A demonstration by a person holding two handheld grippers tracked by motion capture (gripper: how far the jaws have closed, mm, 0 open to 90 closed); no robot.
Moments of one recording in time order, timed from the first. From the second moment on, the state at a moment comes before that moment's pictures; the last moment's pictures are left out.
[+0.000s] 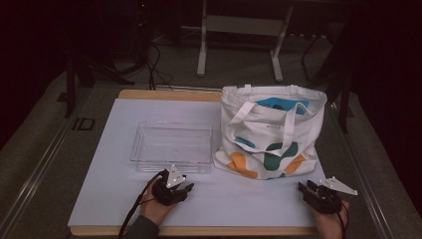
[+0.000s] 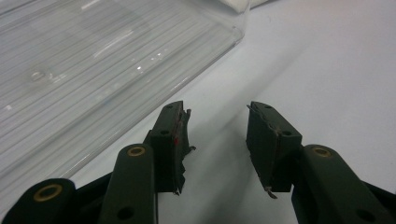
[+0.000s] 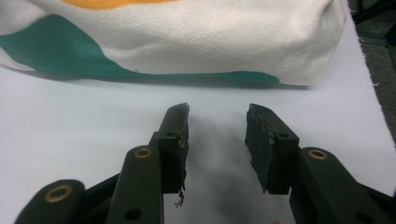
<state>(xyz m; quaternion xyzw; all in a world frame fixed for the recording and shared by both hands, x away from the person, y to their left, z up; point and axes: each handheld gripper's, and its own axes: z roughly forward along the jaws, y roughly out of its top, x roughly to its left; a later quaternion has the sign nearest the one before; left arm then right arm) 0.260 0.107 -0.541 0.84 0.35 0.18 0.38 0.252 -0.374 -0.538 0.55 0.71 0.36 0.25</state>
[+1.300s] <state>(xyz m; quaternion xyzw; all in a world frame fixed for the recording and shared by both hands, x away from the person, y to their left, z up) 0.258 0.106 -0.494 0.84 0.30 0.19 0.40 0.260 -0.361 -0.491 0.53 0.70 0.40 0.25</state>
